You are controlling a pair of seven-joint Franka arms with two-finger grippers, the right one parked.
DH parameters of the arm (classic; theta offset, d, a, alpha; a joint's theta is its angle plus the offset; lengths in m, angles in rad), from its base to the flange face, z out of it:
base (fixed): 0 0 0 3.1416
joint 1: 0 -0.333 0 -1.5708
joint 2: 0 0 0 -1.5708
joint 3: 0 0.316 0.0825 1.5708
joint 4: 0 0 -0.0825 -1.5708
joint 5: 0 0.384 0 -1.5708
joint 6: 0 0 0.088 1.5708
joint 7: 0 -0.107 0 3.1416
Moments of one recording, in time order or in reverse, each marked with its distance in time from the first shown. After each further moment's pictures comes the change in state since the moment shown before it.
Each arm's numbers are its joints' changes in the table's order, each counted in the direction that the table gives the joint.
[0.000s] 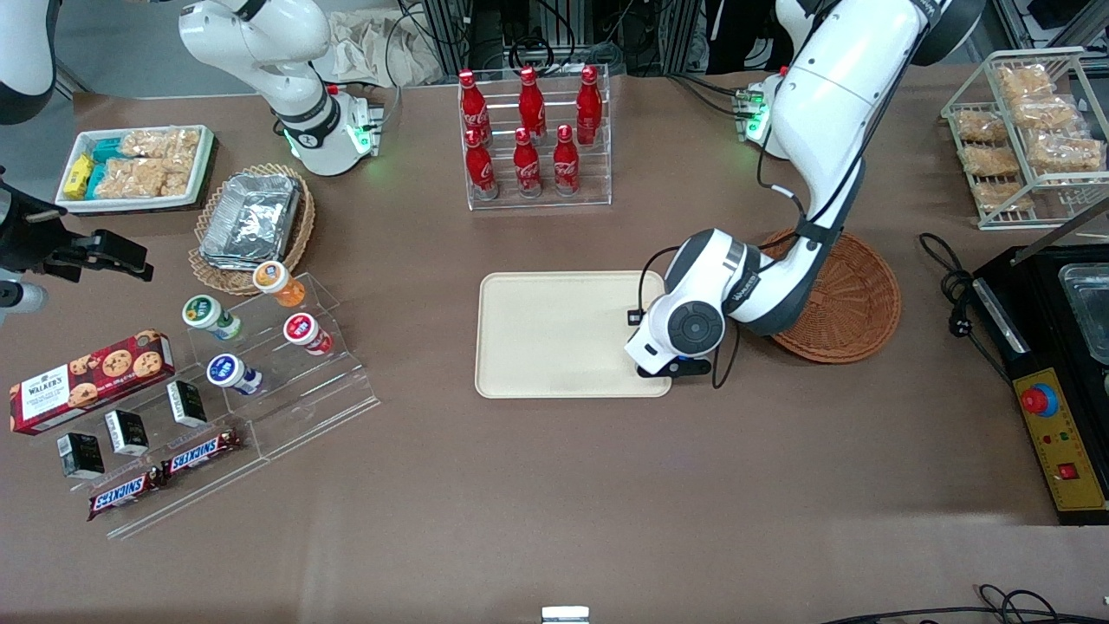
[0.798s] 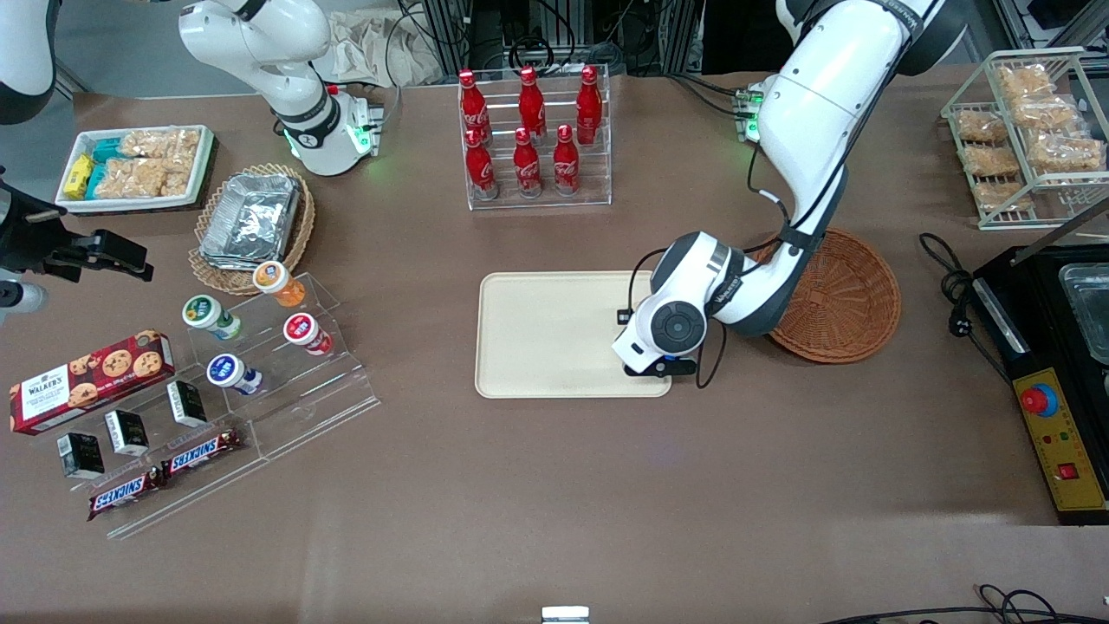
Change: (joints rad) arm 0.033 -0.027 0.004 0.011 0.003 -0.027 0.001
